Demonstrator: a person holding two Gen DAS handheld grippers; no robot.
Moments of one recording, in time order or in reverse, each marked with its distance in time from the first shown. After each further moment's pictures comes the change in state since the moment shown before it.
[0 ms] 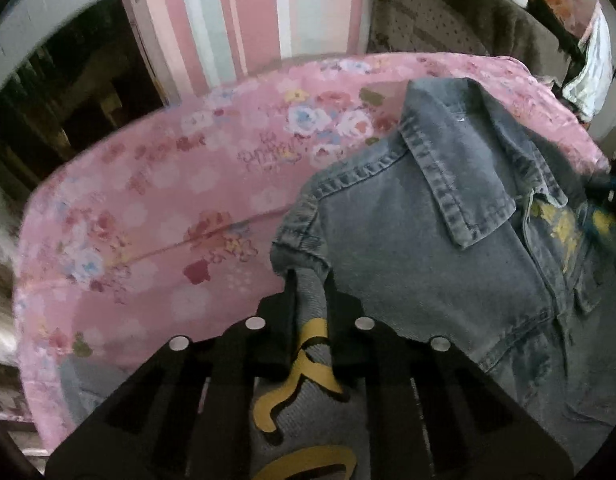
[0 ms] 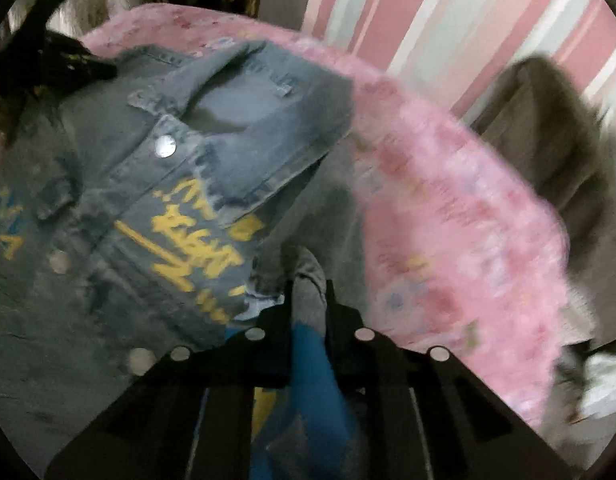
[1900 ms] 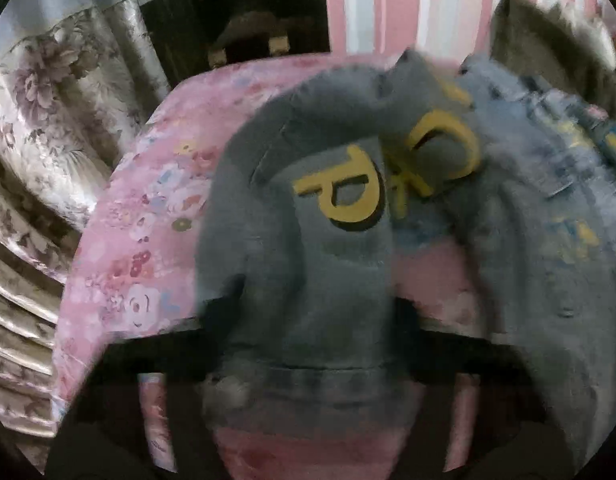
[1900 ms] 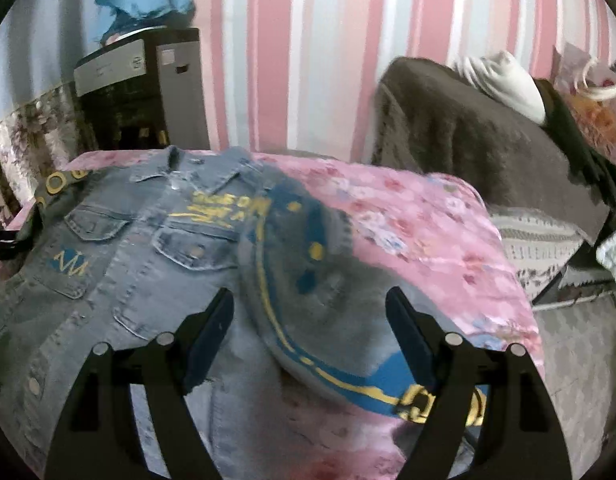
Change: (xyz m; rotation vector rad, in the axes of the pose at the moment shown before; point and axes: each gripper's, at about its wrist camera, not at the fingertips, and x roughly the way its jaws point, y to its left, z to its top) left arm -0.052 0.064 -0.127 -0.325 -0.019 0.281; right arm -0.075 -0.048 -0.083 0.459 -0.329 -0.059
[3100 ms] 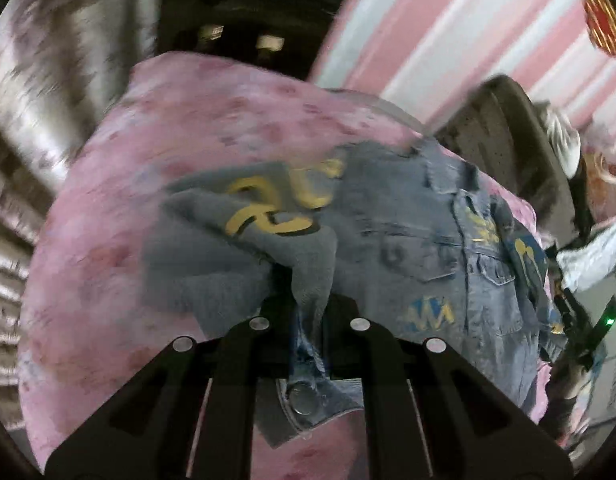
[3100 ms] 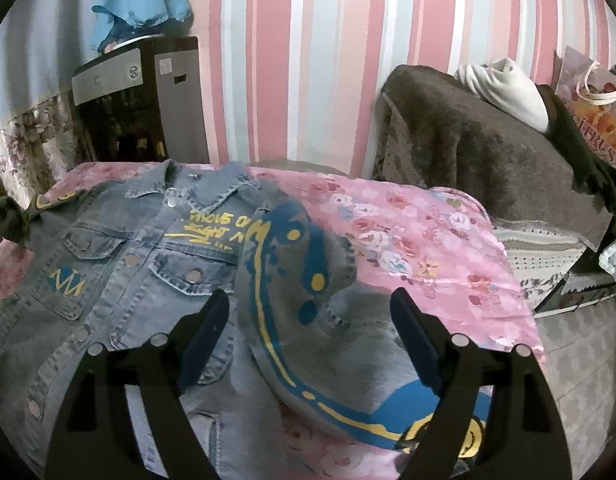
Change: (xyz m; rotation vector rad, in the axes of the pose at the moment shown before) left arm -0.060 0.021 0.059 -0.273 0.086 -0.363; right arm 0.012 -0.003 0.014 0.017 -0.028 0.008
